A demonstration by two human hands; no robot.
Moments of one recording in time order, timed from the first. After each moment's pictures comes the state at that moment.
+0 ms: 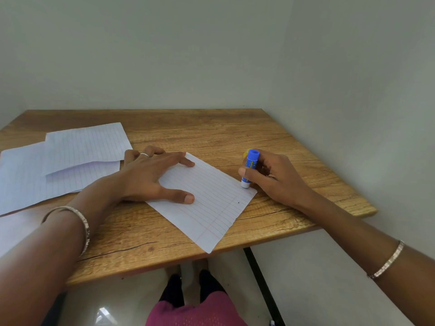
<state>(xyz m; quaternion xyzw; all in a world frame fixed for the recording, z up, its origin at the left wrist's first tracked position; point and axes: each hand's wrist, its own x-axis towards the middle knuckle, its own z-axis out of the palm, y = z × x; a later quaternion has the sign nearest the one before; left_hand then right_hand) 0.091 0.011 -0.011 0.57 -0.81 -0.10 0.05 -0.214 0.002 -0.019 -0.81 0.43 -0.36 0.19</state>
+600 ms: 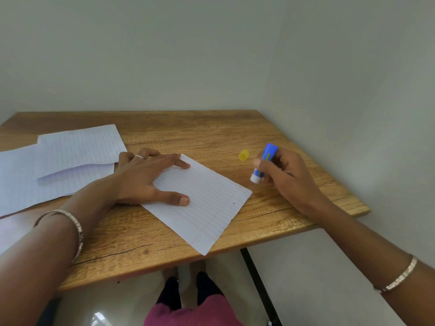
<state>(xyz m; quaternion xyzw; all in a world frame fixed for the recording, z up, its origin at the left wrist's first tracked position) 0.093 0.012 -0.010 0.57 -0.81 -0.11 0.05 -0.227 0.016 -0.009 -0.71 0.43 -0.47 0.30</state>
